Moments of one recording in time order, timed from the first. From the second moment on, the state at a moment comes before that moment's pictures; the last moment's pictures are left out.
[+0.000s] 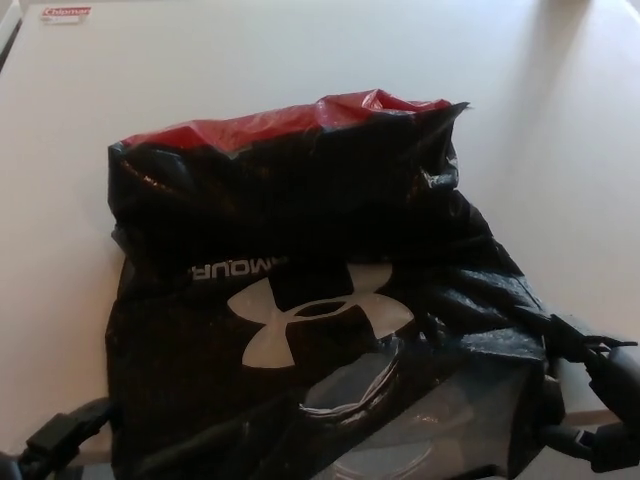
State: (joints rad) left_arm -0.09 0.87 -0.52 0.87 0.85 -0.82 0.83; right_arm -0.13 -0.67 0.34 0.50 -0.52 -0.51 -0.24
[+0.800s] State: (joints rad) left_arm -0.16 0.84 -0.61 0.96 0.94 -0.82 0.95; right_arm -0.24 -0.54 0.39 0.76 -0.55 -0.54 -0.49
